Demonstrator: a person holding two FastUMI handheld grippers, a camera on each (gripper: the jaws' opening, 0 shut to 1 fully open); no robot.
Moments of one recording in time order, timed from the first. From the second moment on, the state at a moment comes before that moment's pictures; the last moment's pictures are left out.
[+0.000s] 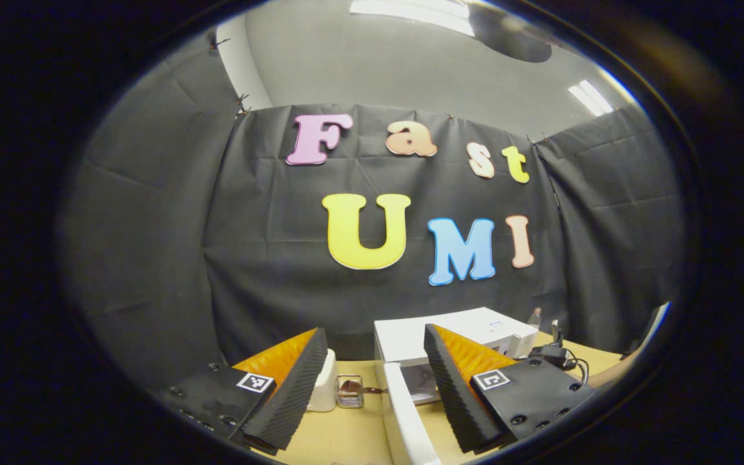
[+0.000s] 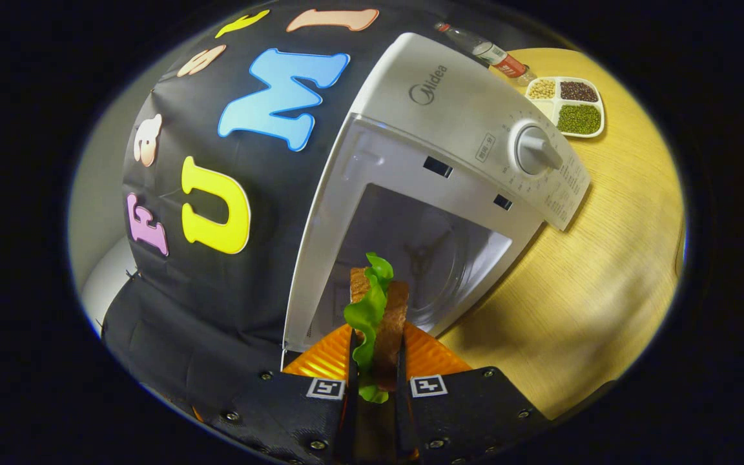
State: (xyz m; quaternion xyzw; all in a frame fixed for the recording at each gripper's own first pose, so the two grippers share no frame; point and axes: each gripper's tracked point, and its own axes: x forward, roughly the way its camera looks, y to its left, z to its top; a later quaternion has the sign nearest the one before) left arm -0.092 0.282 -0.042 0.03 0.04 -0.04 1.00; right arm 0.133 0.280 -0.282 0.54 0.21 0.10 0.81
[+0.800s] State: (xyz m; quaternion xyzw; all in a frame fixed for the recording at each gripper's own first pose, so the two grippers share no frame) left arm -0.109 0.310 -0.060 0.04 0.07 -0.03 1.00; right arm 0.253 0.285 -0.331 0.63 0.11 -0.03 0.77
